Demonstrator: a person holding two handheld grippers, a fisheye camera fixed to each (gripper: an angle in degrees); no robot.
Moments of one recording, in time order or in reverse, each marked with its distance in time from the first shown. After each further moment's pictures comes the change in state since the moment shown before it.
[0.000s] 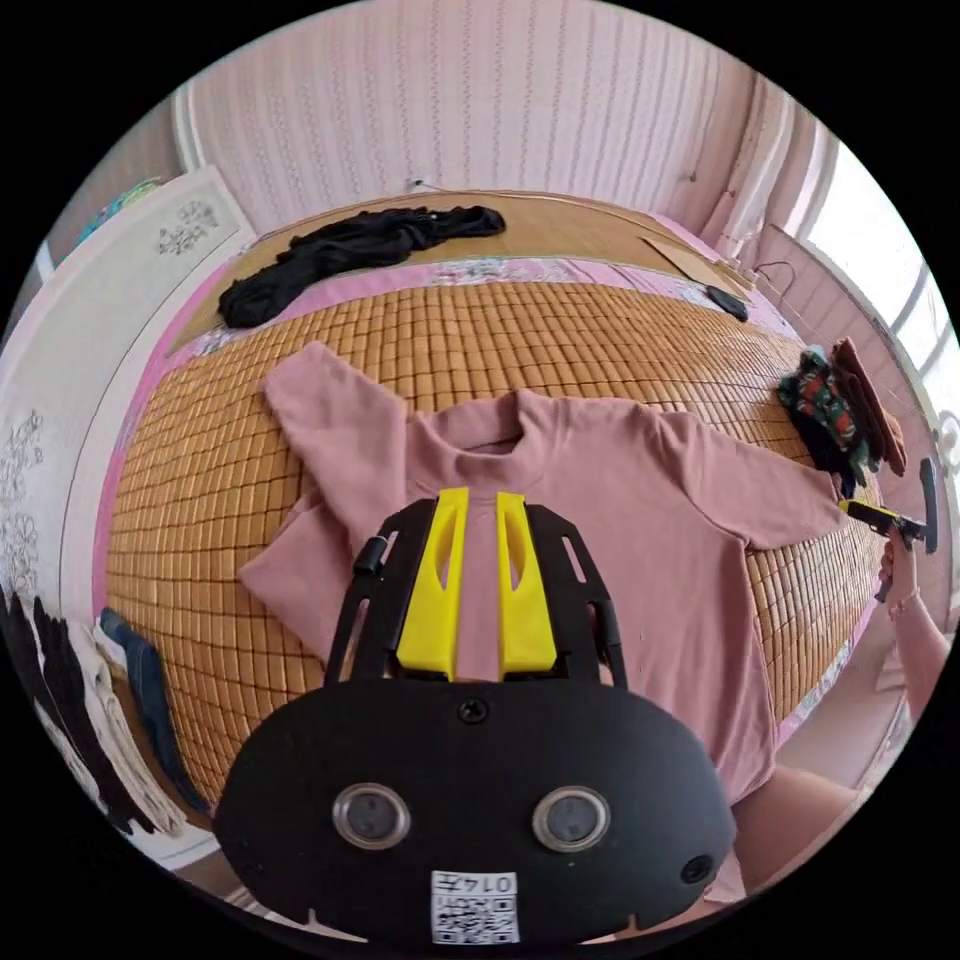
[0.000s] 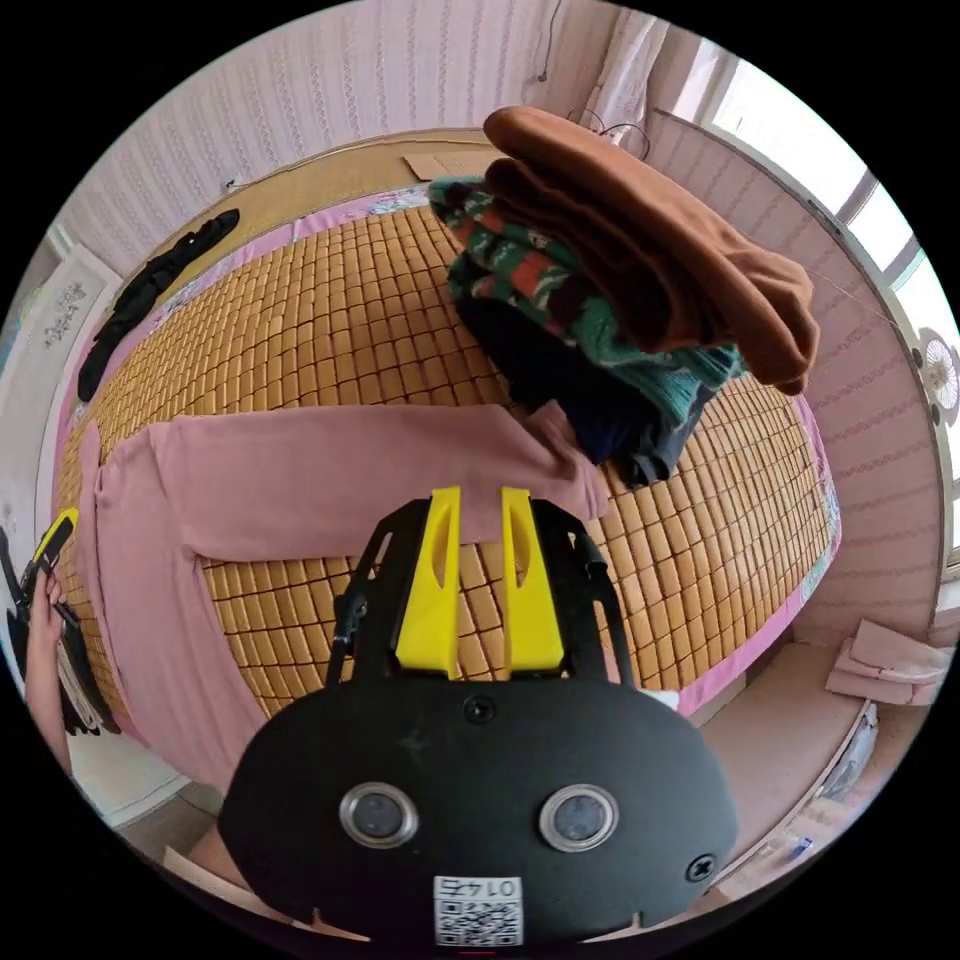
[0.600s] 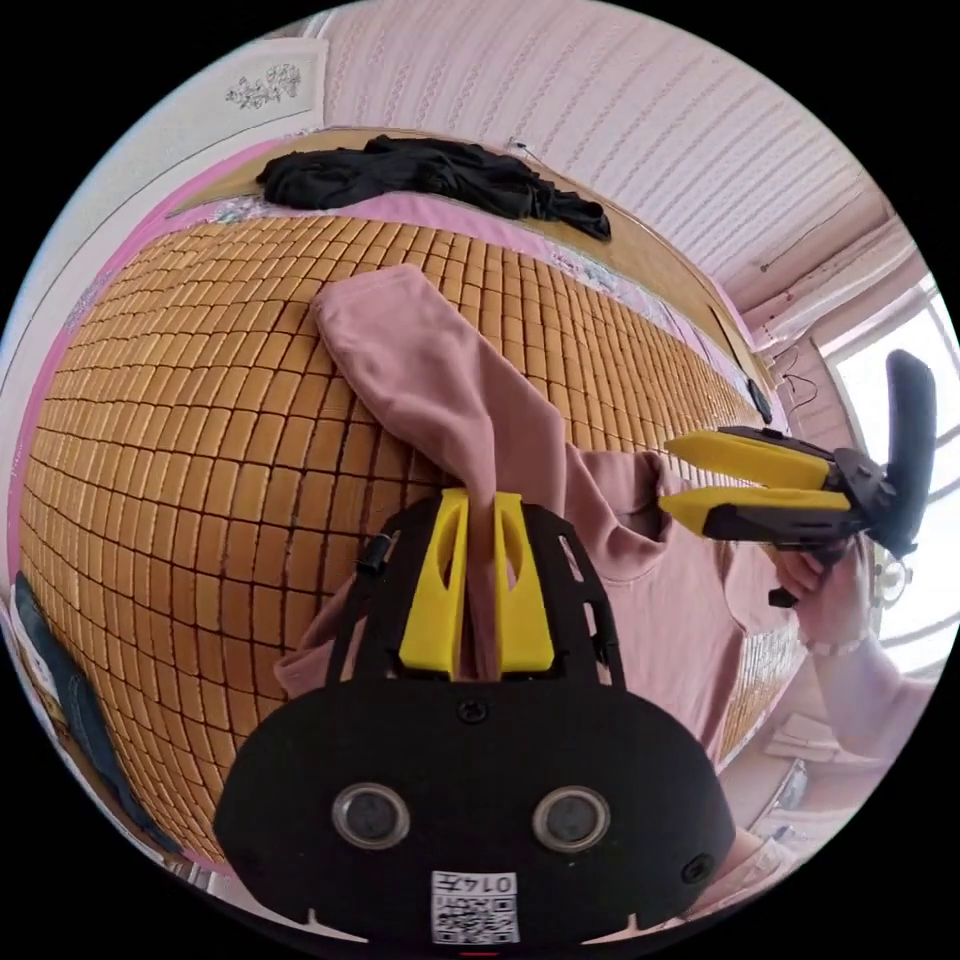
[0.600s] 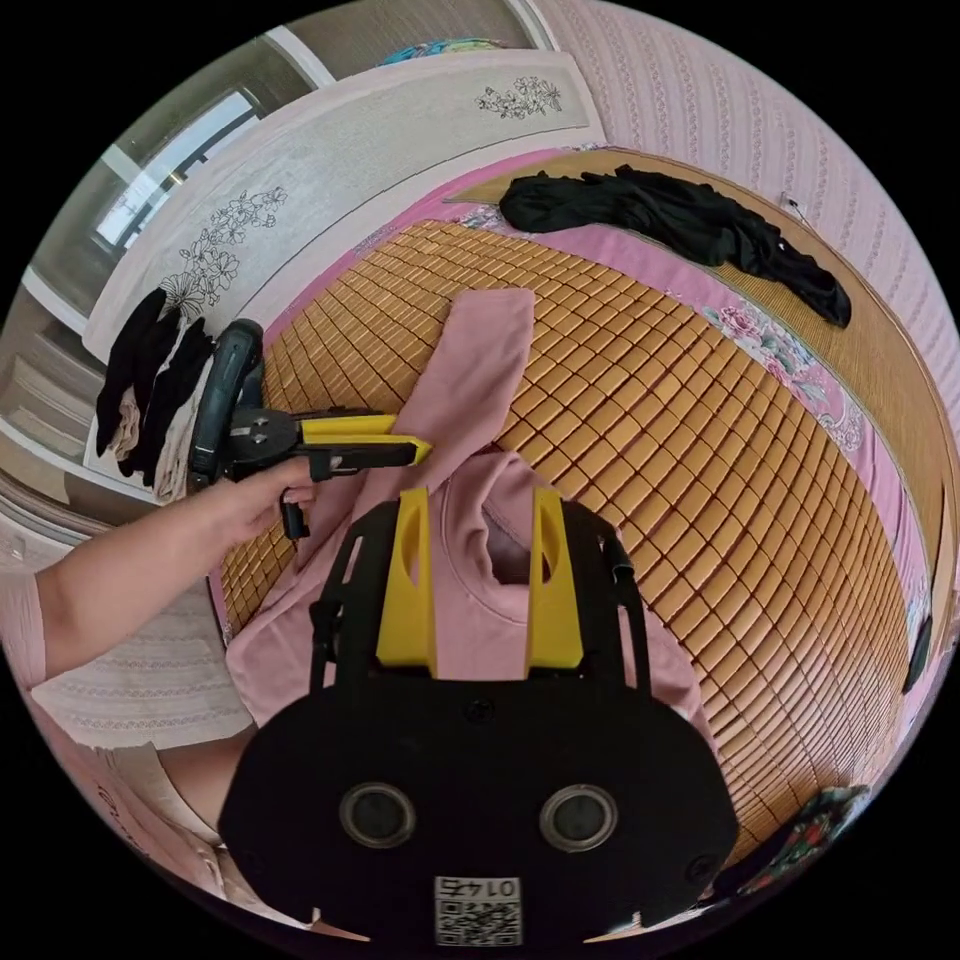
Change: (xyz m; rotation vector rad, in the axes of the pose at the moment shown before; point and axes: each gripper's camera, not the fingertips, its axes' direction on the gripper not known) left arm -0.195 0.015 0.030 -0.082 0.243 -0.270; right arm -0.502 -0.124 0.027 -0.054 -0.416 -0.932
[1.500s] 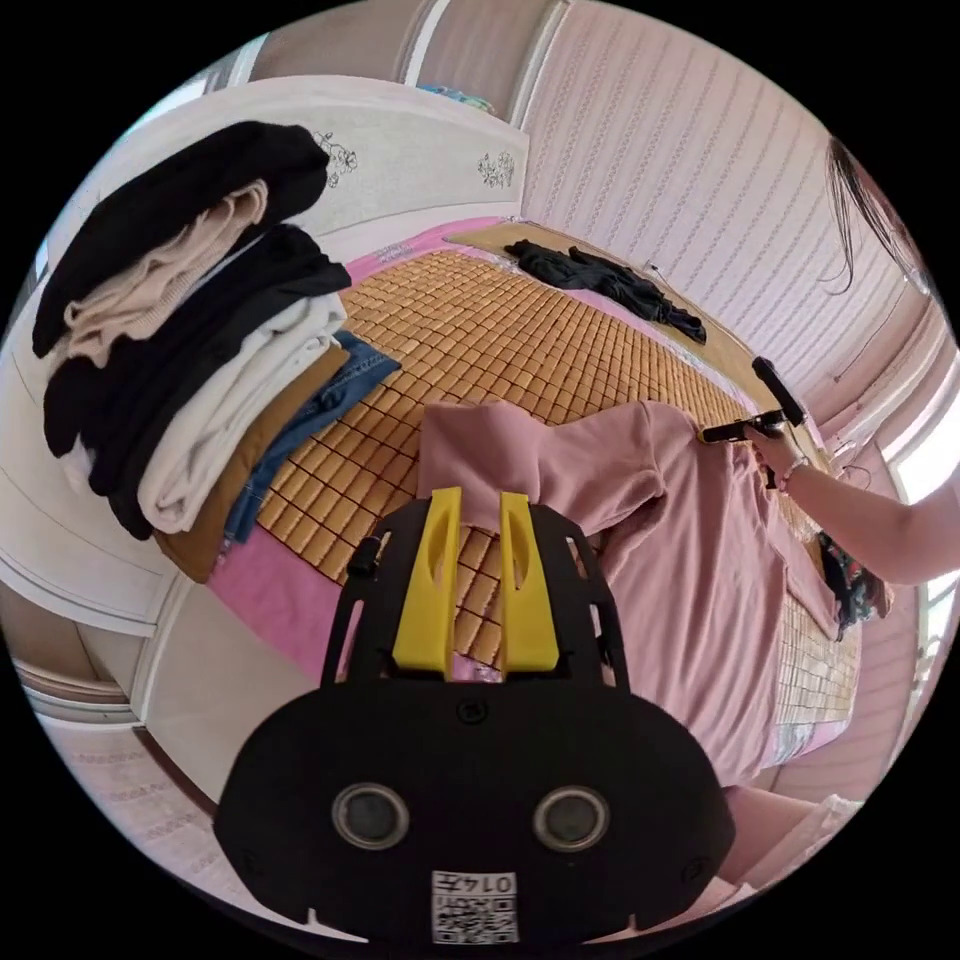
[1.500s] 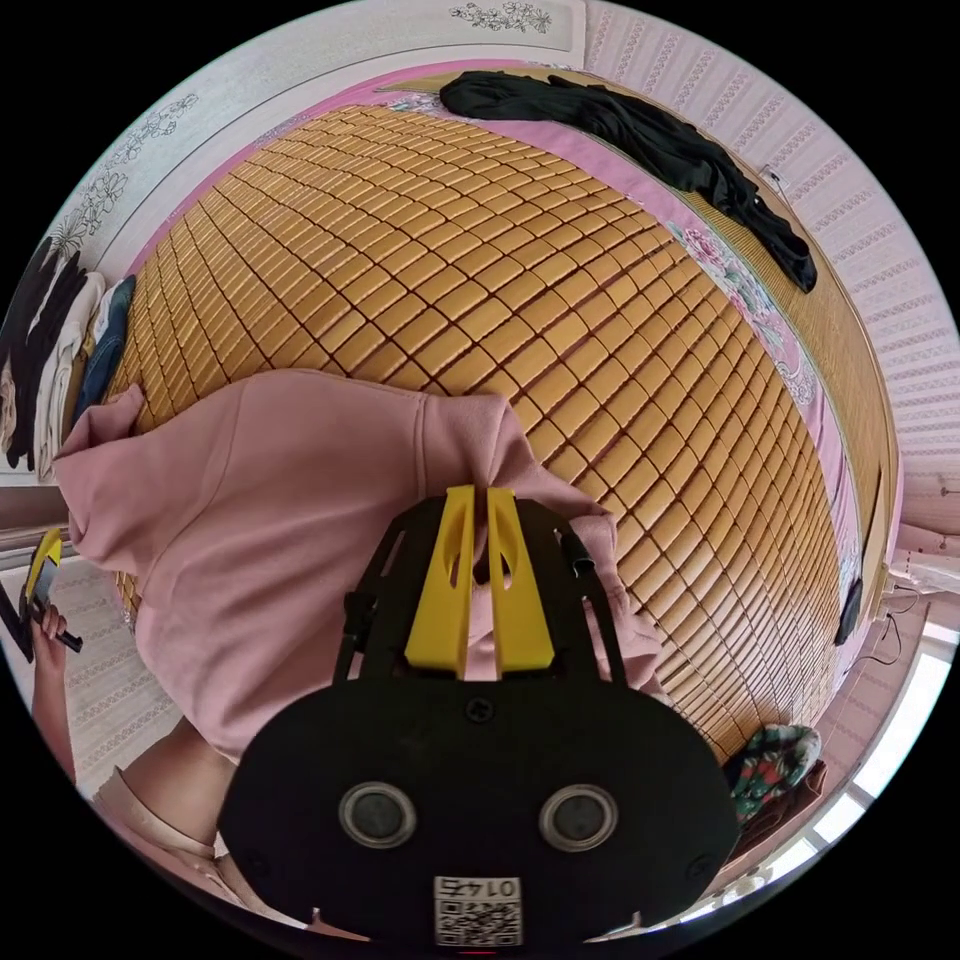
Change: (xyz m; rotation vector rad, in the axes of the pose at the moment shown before) left arm -0.084 0.358 -0.240 0.290 -0.302 -0.281; right arm -0.034 -0.085 0.091 -0.243 0.286 0.034
